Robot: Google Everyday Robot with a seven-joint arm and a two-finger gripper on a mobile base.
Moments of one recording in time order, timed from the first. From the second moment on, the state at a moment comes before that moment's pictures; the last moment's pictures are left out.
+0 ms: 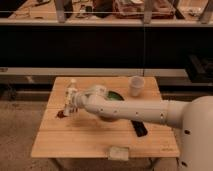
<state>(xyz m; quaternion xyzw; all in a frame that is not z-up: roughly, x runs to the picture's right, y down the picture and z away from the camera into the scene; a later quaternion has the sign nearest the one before) -0.201 0.059 0.799 0.21 -0.28 -0.63 0.69</state>
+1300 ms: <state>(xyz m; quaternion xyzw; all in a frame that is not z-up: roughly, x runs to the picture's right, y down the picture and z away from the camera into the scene) -0.233 0.082 0.753 0.35 -0.26 -0.73 0.53</state>
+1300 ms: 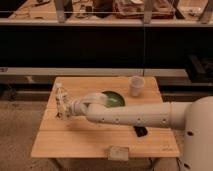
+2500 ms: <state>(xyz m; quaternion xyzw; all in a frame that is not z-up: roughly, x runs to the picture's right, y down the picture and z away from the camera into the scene) -0.221 0.089 0.726 0.47 -0.21 -0.73 0.45</state>
